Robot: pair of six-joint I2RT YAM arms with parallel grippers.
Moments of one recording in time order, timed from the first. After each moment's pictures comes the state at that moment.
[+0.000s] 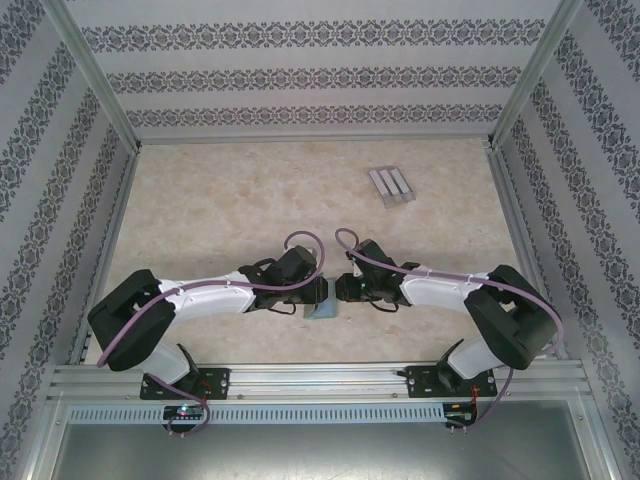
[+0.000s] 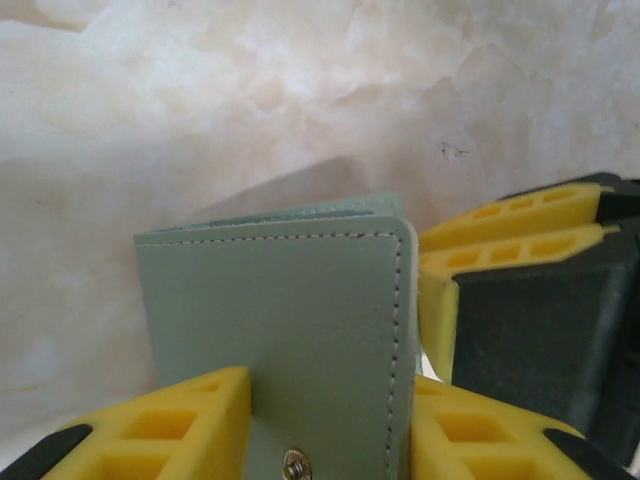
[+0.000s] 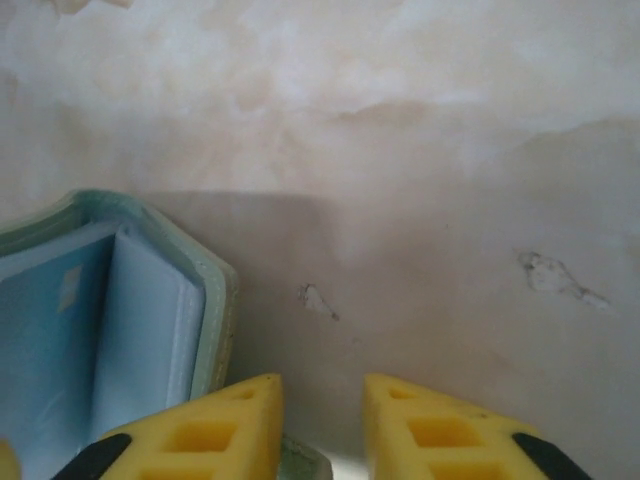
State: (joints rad) left arm -0.88 1.53 0.77 -0.15 0.05 -0.84; right arm 0.70 1.48 0.60 -0.12 -0.22 0.66
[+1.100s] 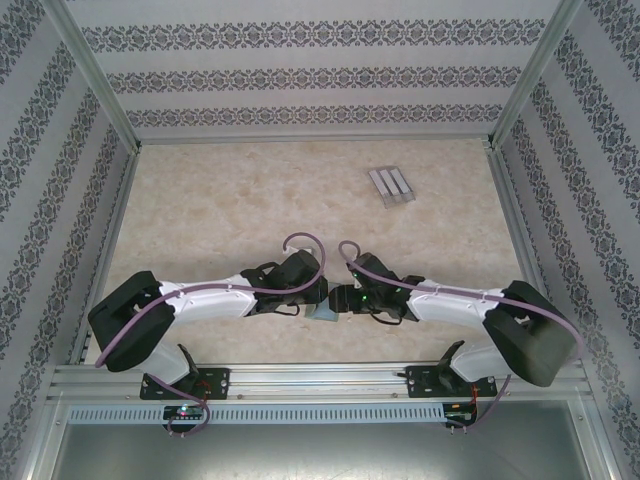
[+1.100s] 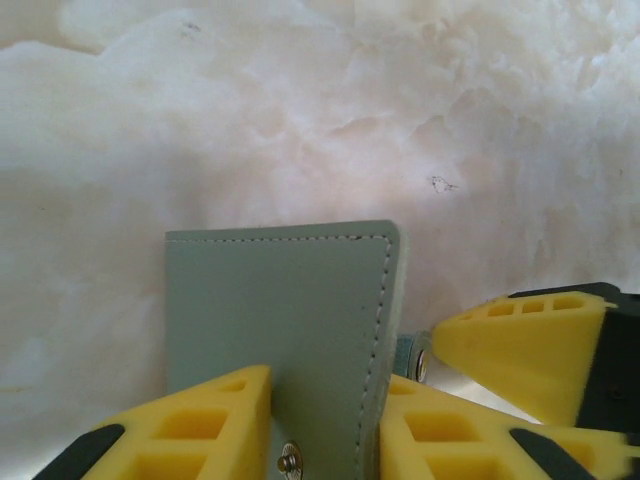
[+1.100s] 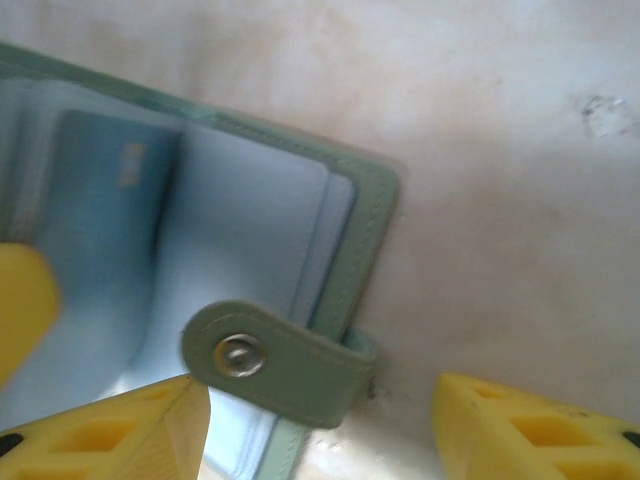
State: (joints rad) left arm -0.92 1.52 0.76 -0.12 -0.05 -0.92; right arm 0.81 1.38 0.52 -0.13 -0.15 0.75
